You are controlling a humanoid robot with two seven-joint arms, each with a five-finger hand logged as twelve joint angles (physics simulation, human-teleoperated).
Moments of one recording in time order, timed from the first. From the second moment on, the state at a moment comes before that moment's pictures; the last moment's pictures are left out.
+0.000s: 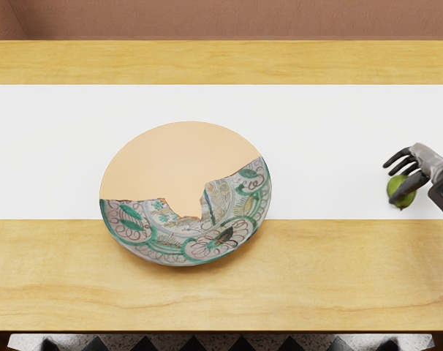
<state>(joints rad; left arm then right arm) 0.03 0.00 -0.08 0.00 0.00 0.09 0.01 0.84 -0.86 0.26 1.49 -0.88 -0.39 -0.61</state>
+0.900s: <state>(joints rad) 0.03 0.00 -0.08 0.00 0.00 0.09 0.01 0.89 -0.82 0.34 1.56 -0.85 -0.36 -0.61</state>
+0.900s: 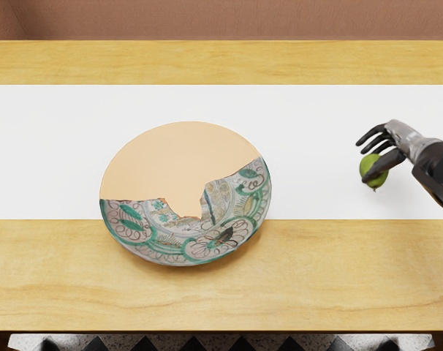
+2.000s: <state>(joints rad) 0.03 0.00 -0.08 0.00 0.00 0.09 0.01 1.05 -0.53 0.34 1.56 -0.85 -0.33 -0.61</state>
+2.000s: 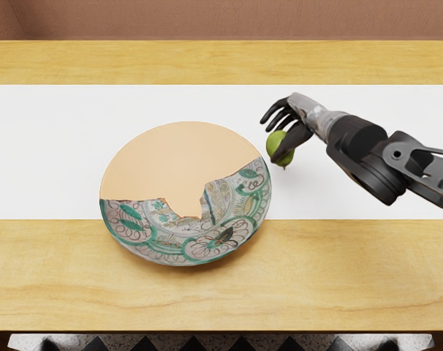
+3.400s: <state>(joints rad) 0.03 0.00 -0.08 0.00 0.00 0.09 0.01 0.98 -0.30 0.33 1.56 -0.92 -0.34 -0.61</state>
